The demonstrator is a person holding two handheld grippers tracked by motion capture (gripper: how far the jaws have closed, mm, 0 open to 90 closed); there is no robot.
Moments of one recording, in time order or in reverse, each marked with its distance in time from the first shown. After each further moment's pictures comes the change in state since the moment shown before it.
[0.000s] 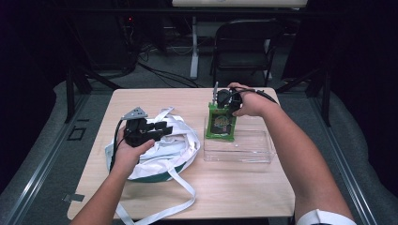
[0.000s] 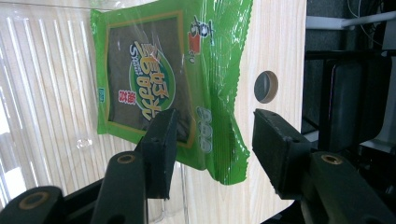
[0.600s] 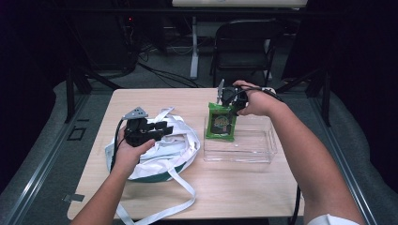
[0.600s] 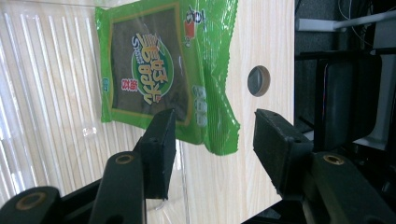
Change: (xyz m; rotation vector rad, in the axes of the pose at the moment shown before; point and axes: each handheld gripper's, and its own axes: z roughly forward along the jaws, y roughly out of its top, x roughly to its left) left arm -0.001 0.000 0.001 0.001 0.005 -0.004; right arm 0.000 -0.013 -0.021 -0.022 -0.016 0.015
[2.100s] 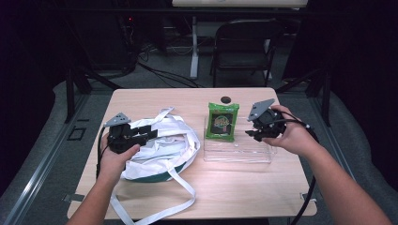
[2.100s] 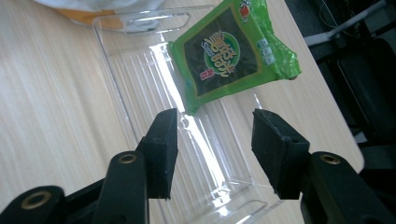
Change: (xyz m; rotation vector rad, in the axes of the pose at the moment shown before) left arm 0.013 -0.023 -0.038 -0.019 0.088 -0.042; right arm 0.085 -0.085 -0.073 -0.276 0.010 0.321
